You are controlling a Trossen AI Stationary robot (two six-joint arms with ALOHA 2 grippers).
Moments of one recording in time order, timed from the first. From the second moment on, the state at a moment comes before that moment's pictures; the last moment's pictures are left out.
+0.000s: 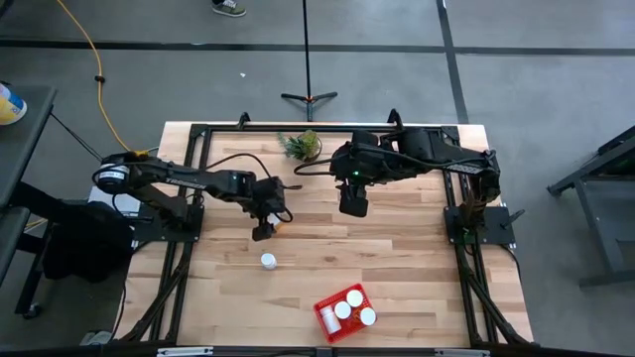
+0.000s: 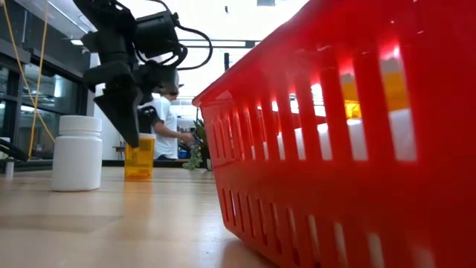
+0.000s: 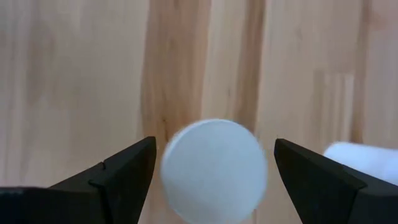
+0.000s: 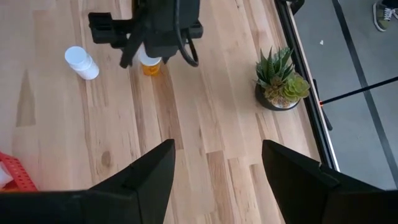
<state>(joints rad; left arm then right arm) 0.11 1.43 0.76 -0.49 0.17 -0.03 0.07 1.88 2.36 -1.49 0.28 0.15</state>
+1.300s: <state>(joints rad) 0.11 1.44 0.78 -0.48 0.21 -0.03 0.07 1.88 2.36 -1.51 0.28 0.15</state>
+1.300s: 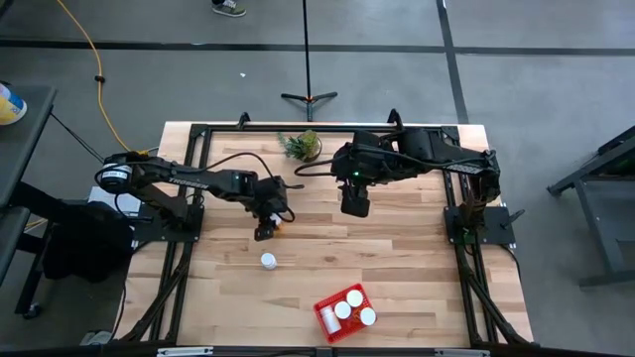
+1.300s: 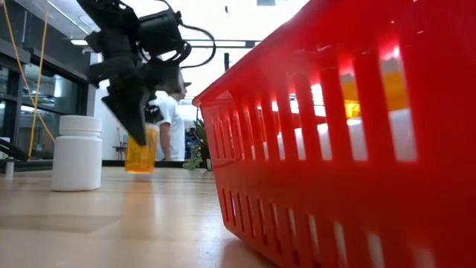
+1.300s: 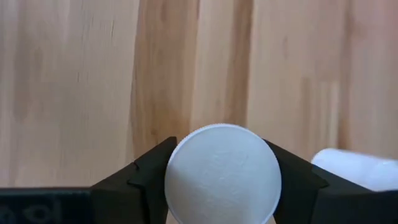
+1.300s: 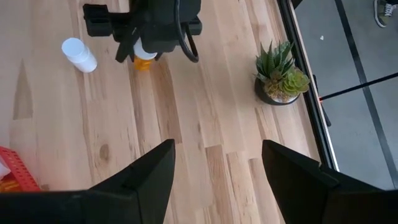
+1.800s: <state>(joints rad) 0.04 1.44 1.00 -0.53 0.28 -0.03 -0.01 1.77 2.36 -1.48 0.65 0.05</state>
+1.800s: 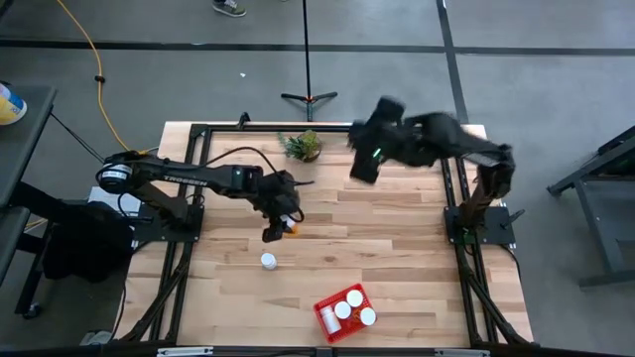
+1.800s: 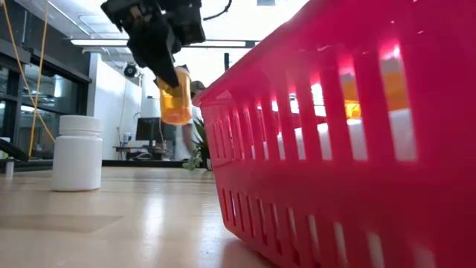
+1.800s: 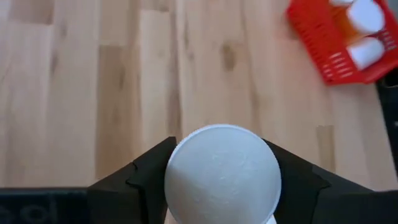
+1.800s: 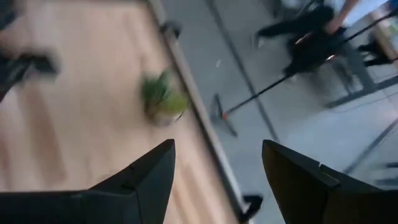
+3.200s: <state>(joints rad) -0.43 1.87 1.41 -0.33 0.20 -0.32 -0.17 1.58 2.35 -1.35 0.30 0.10</state>
